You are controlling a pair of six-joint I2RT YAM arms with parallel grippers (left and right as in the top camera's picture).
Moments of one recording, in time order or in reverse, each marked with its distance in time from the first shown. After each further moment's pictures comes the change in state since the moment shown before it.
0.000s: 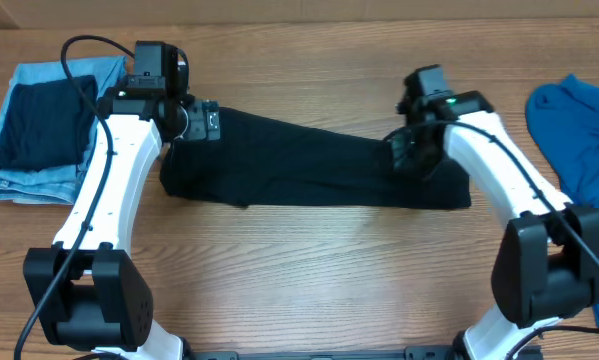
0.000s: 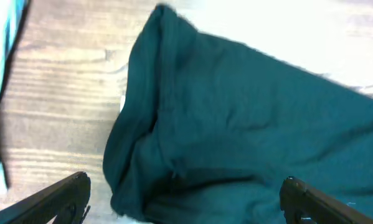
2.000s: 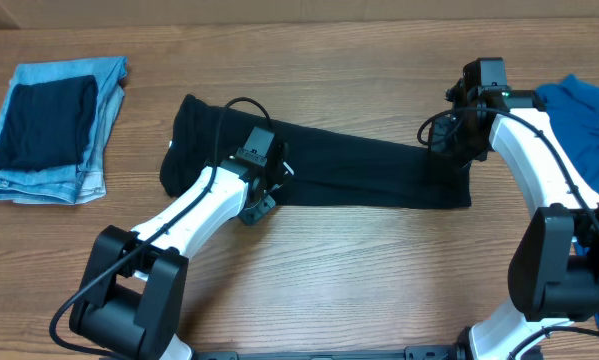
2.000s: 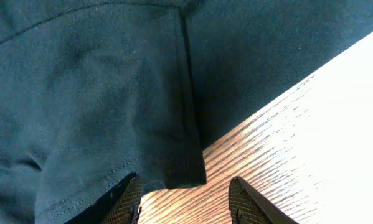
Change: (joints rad) left arm -0.388 -0.002 -0.416 0.144 -0.184 0.562; right arm -0.201 0.002 -0.002 0.066 -0.097 0.010
